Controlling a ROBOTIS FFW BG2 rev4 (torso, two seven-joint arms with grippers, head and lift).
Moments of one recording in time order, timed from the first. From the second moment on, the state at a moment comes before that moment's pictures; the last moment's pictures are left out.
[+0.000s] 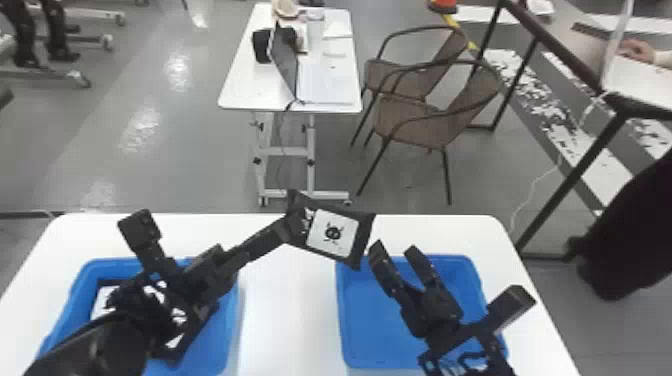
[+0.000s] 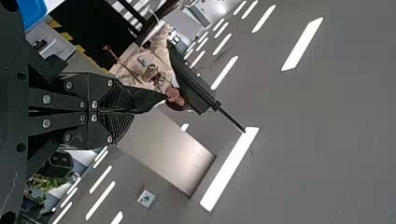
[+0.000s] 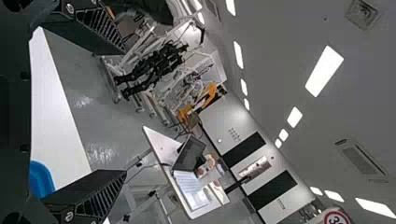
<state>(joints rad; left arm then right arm) -0.10 0.12 -0.07 -1.29 0.74 0.35 -1.25 0.29 0.00 0.04 -1.57 -0.60 -0.13 0.48</state>
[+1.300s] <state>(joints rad) -0.13 0.12 -0.09 -1.19 0.75 0.31 -1.26 0.21 -0.02 0.13 -1.58 -0.81 0.05 0.64</state>
